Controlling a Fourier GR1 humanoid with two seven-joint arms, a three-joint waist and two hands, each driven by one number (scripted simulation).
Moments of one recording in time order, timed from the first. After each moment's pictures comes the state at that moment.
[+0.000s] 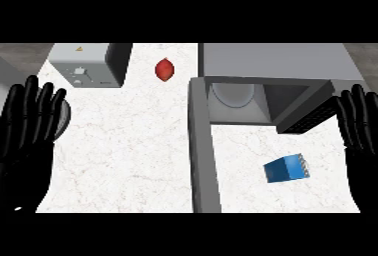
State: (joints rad) left arm -0.02 0.10 -0.04 -2.10 0.05 0.01 -0.01; right arm 0.03 -0.11 0.01 -2.10 0.02 0.01 -0.02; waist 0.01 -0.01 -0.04
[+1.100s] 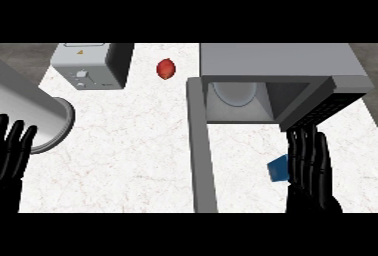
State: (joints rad) left arm 0.24 0.09 0.08 -2.20 0.17 -0.05 0.05; right arm 0.20 0.00 0.53 -2.15 0.28 -0.53 0.01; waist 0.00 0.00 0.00
